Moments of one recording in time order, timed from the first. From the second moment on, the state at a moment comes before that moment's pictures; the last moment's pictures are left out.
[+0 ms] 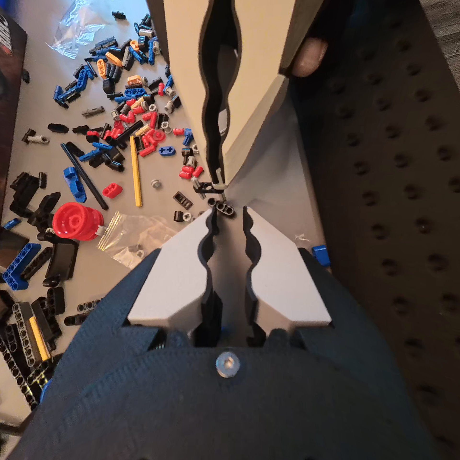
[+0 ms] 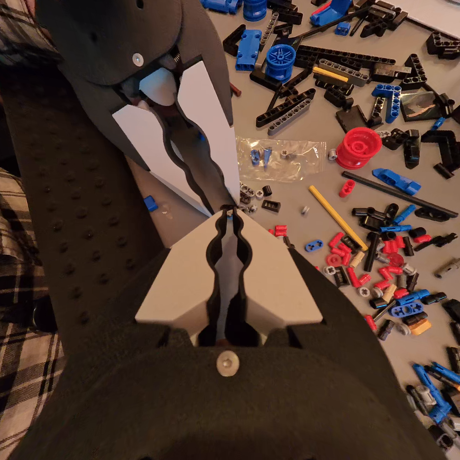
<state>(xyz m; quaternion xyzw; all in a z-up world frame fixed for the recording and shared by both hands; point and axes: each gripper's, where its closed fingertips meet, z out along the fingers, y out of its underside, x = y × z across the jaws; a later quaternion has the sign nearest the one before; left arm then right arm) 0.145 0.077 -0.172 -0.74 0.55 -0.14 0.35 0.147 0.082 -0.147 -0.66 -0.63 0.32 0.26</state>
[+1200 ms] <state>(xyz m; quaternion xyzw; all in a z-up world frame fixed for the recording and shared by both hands) 0.140 0.075 -0.170 -0.64 0.66 -0.01 0.40 0.159 0.079 -0.132 -0.61 -0.65 0.38 0.25</state>
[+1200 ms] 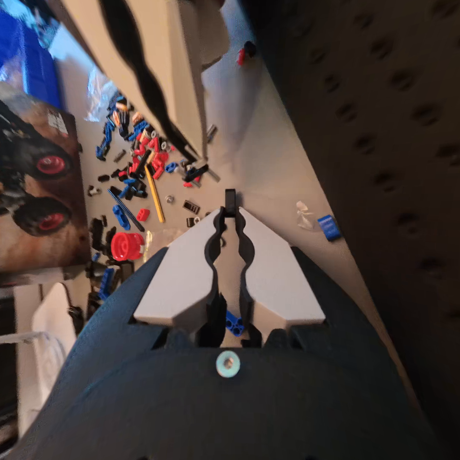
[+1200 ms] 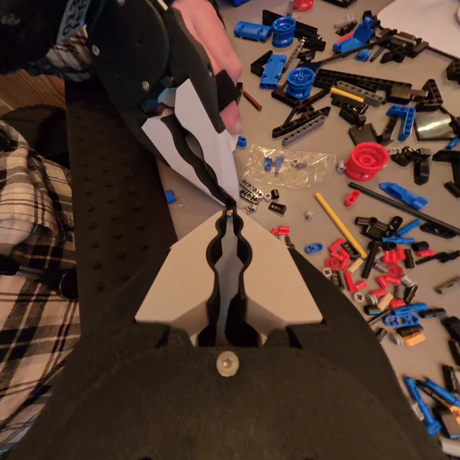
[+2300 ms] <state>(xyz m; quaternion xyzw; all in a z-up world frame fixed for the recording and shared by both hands) 0.133 0.070 -0.172 -0.62 0.67 0.00 0.42 0.156 0.055 -0.146 -0.49 -0.74 0.38 0.25</state>
